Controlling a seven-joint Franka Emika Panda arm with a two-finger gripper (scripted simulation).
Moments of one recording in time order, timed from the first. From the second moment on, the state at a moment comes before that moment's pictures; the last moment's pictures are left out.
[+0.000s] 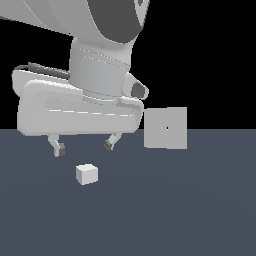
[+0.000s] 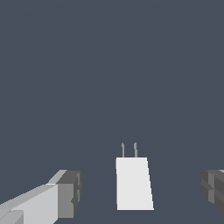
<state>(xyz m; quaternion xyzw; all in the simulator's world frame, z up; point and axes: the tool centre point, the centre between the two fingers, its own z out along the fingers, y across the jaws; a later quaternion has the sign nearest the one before) -0.052 0.080 0.062 -0.93 -0.31 -0.21 0.07</state>
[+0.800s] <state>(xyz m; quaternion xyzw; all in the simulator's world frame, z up) -0.053 0.080 0.014 -0.92 -0.31 -0.21 0.07</state>
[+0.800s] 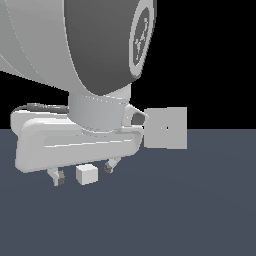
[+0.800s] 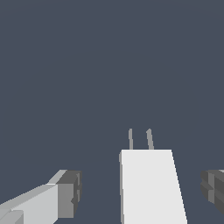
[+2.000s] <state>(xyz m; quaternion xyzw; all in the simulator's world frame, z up) -0.045 0.066 0.024 -0.94 -0.25 -0.22 0.06</state>
